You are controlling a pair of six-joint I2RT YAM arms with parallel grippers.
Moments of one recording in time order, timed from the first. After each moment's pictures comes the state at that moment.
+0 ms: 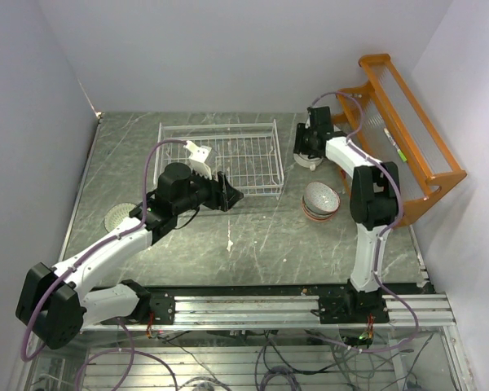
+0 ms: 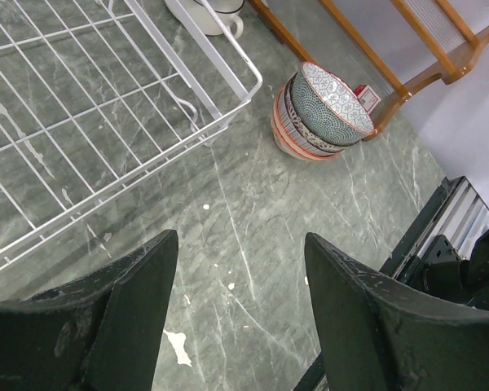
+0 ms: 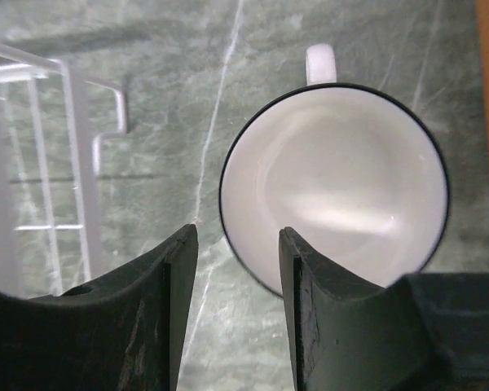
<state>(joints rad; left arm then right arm) -0.62 1.12 0.77 0.06 0.24 -0.40 0.19 2.15 1.65 -0.31 0.01 0.23</state>
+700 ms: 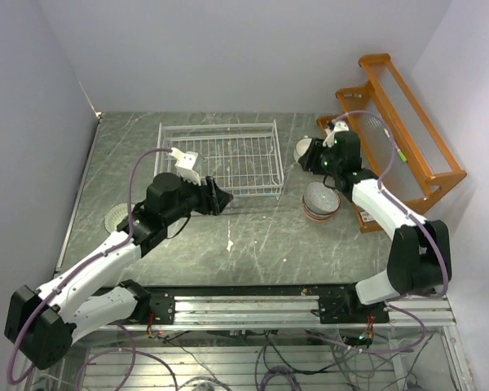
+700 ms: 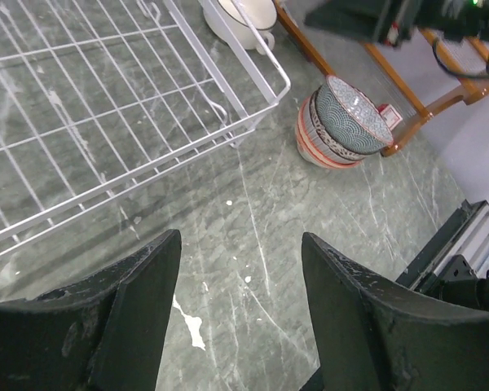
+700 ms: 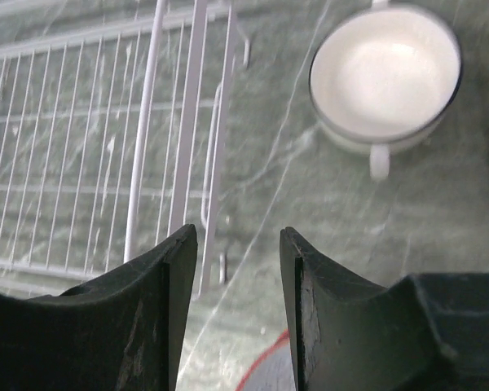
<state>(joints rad) -0.62 1.00 0.70 0.03 0.14 -0.41 0.20 1.52 1.06 -0.05 -0.12 0.30</state>
